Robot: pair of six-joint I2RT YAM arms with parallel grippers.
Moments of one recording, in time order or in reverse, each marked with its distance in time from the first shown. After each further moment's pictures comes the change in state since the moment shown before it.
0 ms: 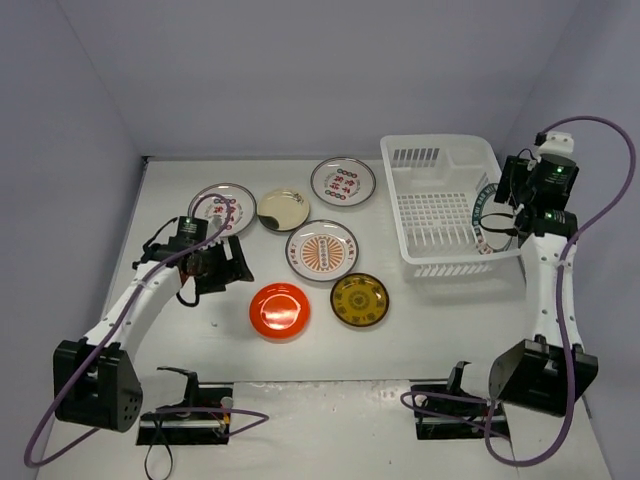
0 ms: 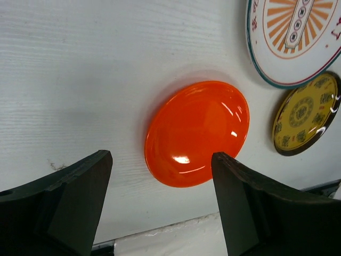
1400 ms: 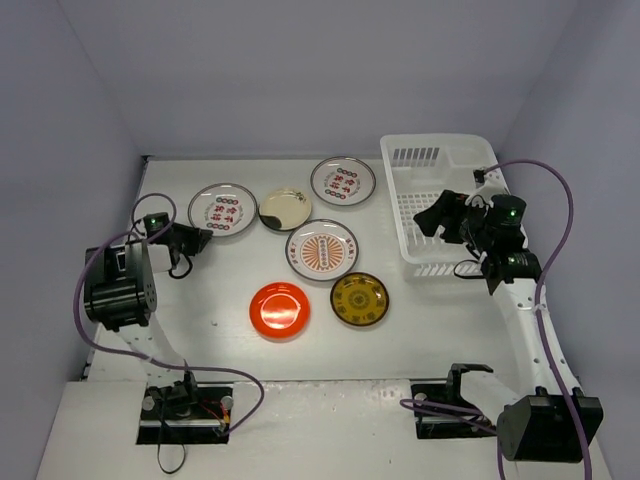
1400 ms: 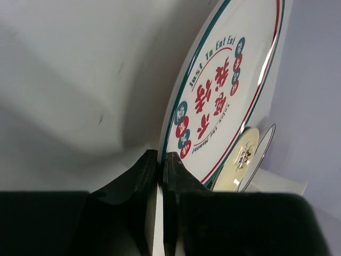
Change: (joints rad) left arm 0.378 0.662 -0.018 1.059 0.056 -0.721; right arm 0.235 -0.286 -0.372 0.123 -0.570 0.387
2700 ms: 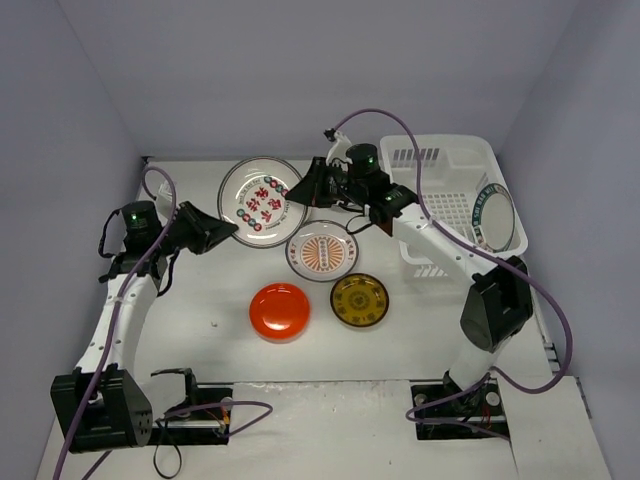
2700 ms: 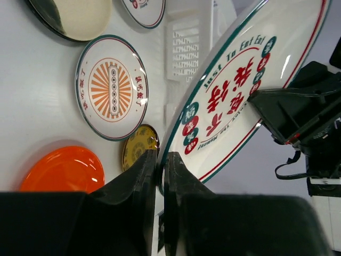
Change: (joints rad) left arm -0.119 -0.771 -0.004 -0.554 0.445 0.285; right arm 0.632 0.711 0.589 0.213 -0.035 0.320
